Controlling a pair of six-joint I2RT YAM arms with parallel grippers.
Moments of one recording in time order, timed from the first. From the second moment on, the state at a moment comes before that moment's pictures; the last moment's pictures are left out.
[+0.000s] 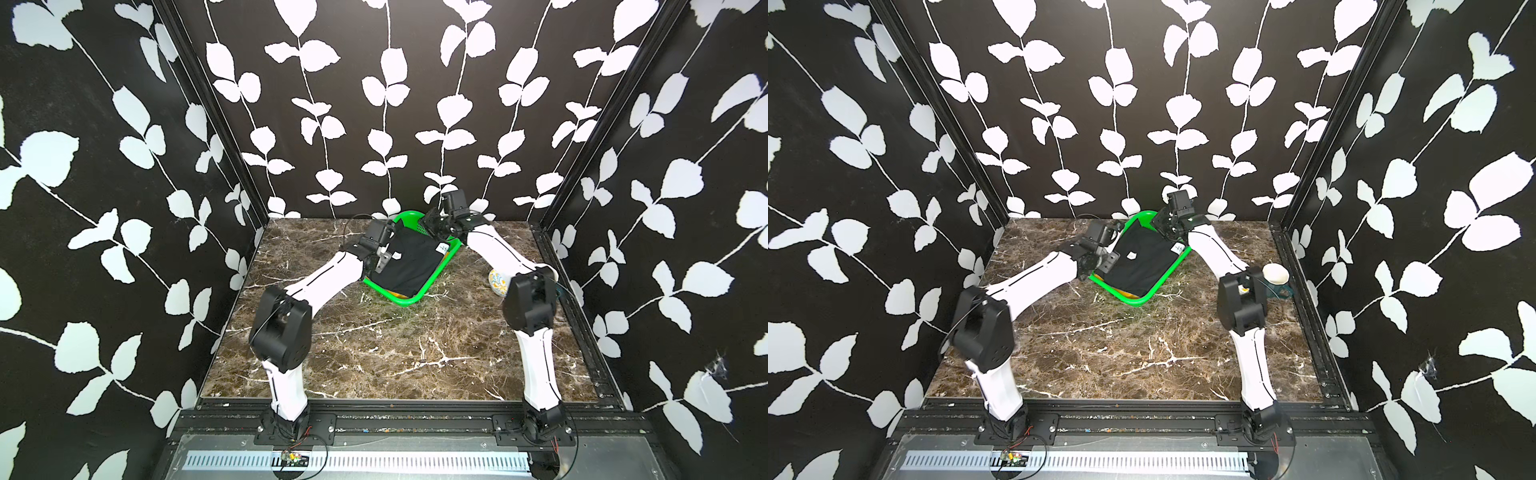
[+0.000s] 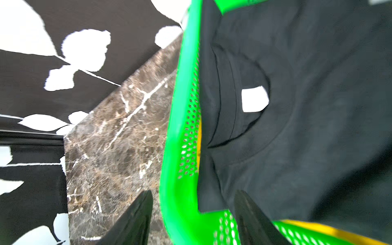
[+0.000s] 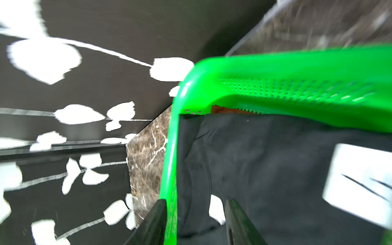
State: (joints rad) left arm -0.55 1.79 1.49 -0.50 -0.36 0.21; right arm 0.38 2.19 2.05 -0.50 -0.24 0.95
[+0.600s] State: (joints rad) left arm -0.55 1.36 0.98 -0.46 -0.23 -0.36; right arm 0.36 1.98 1.74 -0.60 -0.02 0.01
